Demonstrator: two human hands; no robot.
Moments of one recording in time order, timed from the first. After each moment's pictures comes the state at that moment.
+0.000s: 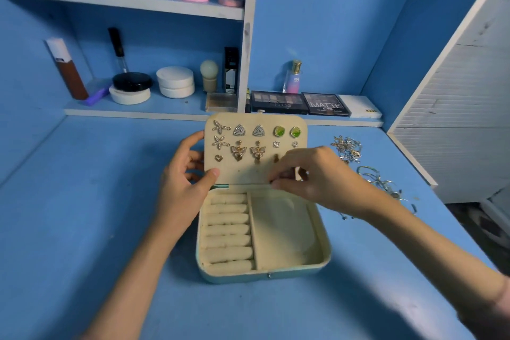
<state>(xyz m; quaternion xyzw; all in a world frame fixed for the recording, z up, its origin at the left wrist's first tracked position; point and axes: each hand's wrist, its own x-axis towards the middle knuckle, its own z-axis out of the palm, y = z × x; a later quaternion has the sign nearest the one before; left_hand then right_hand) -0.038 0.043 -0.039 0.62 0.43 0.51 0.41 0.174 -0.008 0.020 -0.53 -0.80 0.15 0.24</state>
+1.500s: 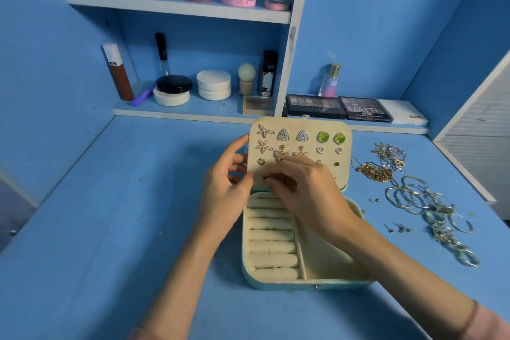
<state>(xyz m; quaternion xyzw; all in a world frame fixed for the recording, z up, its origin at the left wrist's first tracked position) -0.039 0.045 -0.038 0.61 0.43 0.50 0.43 0.106 0.017 -0.024 -0.53 -0.76 0.02 0.37</state>
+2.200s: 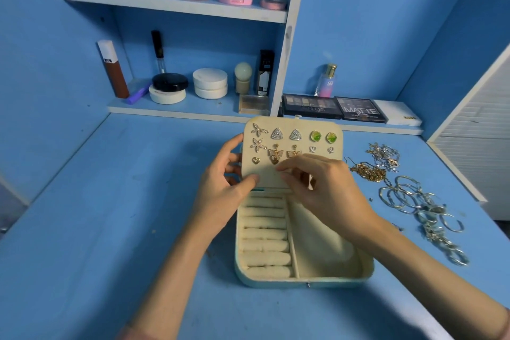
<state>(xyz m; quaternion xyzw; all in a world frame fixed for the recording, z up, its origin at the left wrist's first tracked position) -0.041 0.043 -0.037 0.62 0.42 0.48 0.47 0.128 0.003 -0.007 -0.55 -0.75 0.04 0.36</state>
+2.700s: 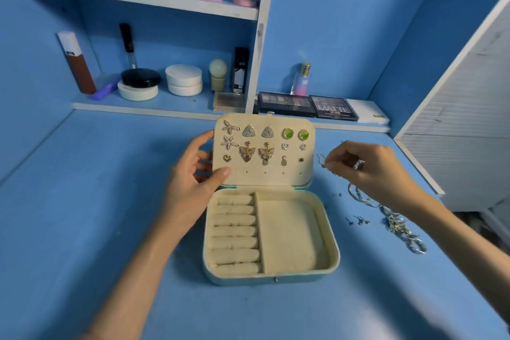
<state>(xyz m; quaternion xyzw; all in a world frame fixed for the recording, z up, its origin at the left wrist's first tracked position) -0.040 0.045 -0.039 0.61 0.41 0.50 0.45 0.233 -0.011 0.012 -0.66 -0.67 0.13 0.31</state>
